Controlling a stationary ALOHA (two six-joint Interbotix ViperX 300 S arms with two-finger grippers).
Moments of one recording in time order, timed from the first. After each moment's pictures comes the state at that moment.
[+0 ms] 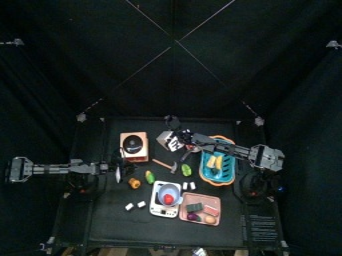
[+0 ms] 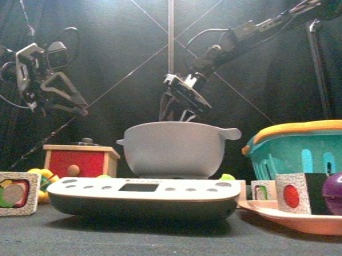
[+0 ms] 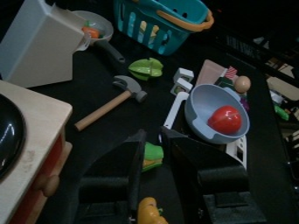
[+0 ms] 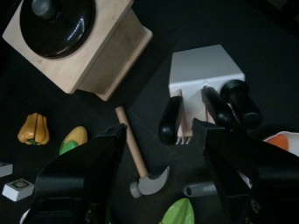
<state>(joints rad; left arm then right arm) 0.19 -0.73 1.26 0.04 -0.18 -0.35 -0.42 0.10 0.14 -0.06 0.60 0.50</state>
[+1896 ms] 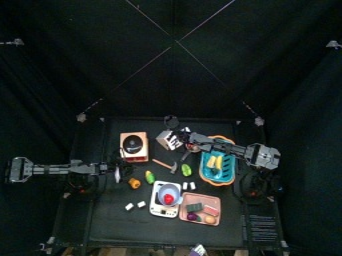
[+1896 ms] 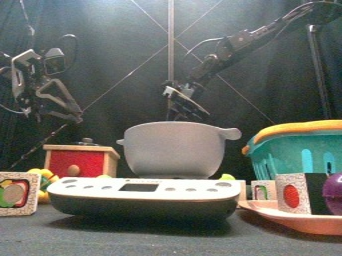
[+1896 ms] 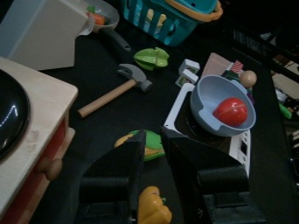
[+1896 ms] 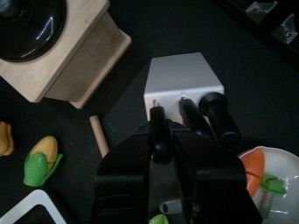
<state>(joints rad) 0.18 -0.73 1.29 0.01 -0.18 -0.35 -0.44 0.15 0.13 -0.16 0.59 0.50</state>
